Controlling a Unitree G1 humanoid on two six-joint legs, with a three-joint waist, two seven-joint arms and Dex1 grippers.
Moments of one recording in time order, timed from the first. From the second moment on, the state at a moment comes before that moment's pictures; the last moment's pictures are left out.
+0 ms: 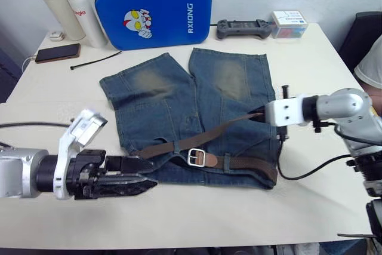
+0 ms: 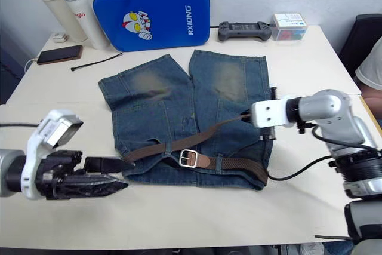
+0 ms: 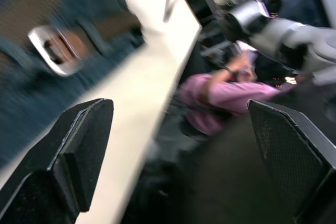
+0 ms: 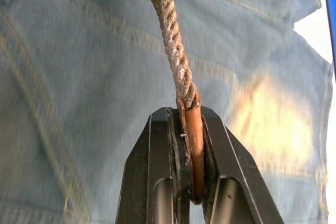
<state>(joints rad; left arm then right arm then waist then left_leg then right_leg) -0.10 1.31 0.35 -0.46 -1.85 1.07 -0.41 -0.70 -0.93 0.19 0.20 0.02 -0.23 1.24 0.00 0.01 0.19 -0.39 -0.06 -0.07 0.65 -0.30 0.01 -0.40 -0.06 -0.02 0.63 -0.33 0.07</state>
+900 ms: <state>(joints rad) -0.64 0.60 -0.30 -0.43 -0.66 0.89 -0.23 -0.70 -0.80 0.19 -0.14 0.18 0.46 1.18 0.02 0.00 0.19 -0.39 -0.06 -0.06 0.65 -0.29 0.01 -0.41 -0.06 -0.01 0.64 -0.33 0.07</state>
